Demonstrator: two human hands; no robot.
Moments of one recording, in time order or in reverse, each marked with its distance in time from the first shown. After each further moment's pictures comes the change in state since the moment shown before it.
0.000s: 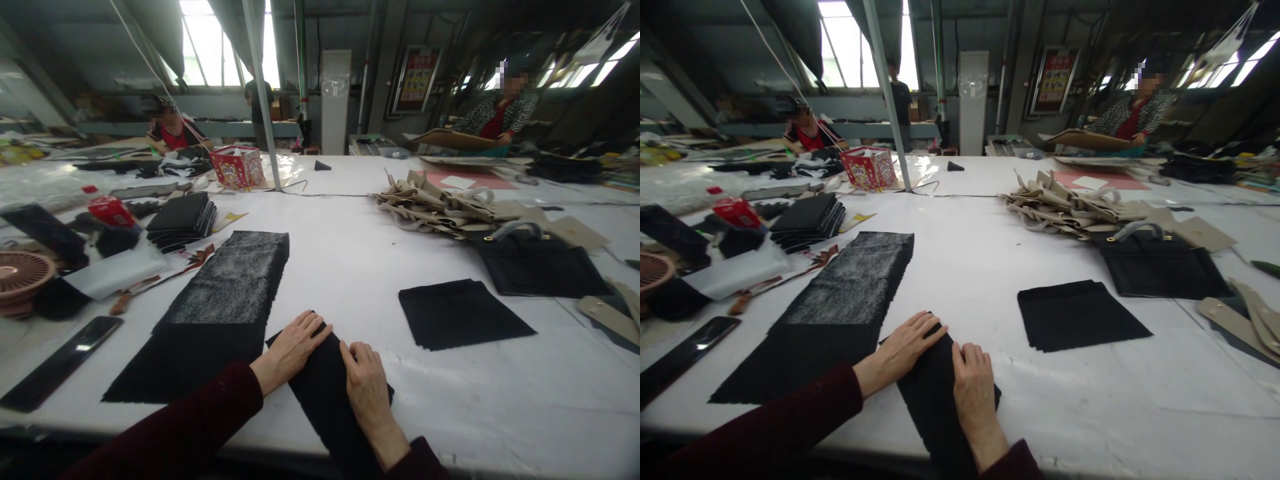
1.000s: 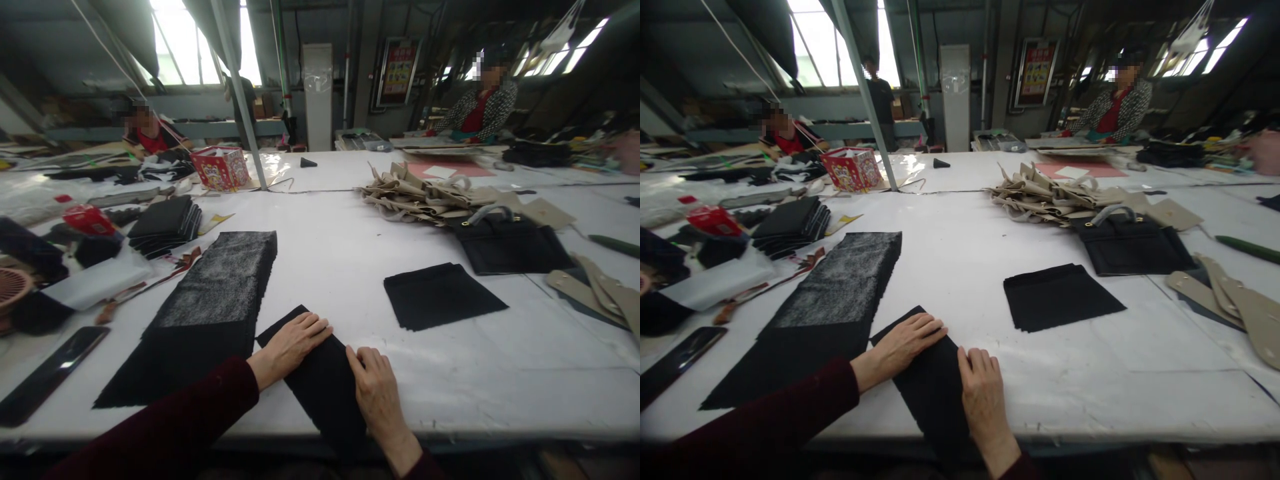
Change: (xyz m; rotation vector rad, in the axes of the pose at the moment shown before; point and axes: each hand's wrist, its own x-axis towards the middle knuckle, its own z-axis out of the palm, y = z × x) left_hand 0.008 0.019 -0.013 -0.079 -0.042 0.146; right_hand -0.042 0.017 -0.028 -0.036 -0.014 0.017
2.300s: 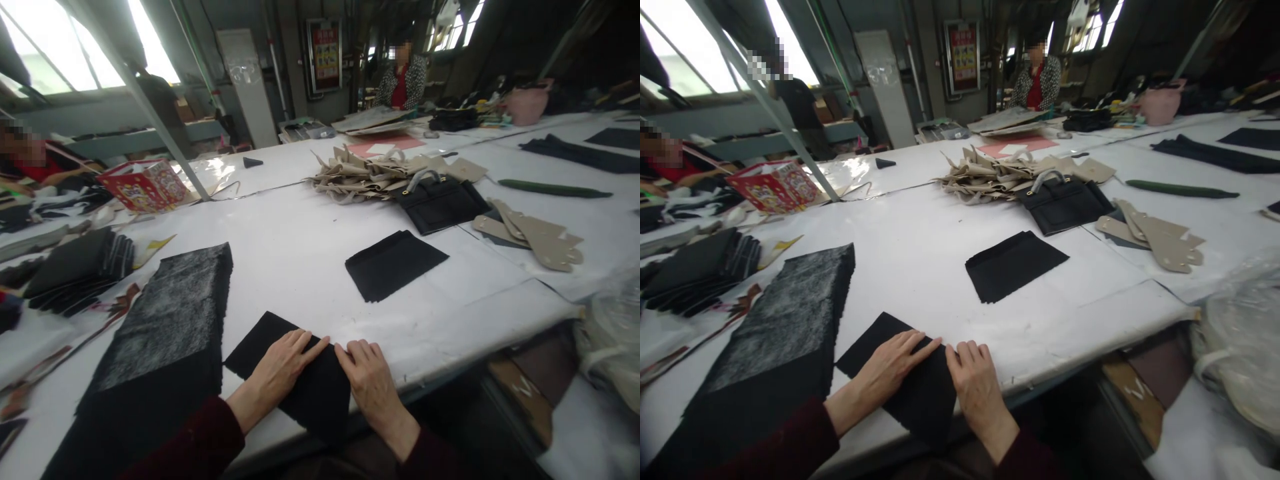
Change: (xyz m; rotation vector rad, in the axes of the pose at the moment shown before) left_hand 0.016 0.042 0.002 -0.009 -0.123 0.039; right_hand -0.026 0.007 -0.025 -0.064 -0.015 0.100
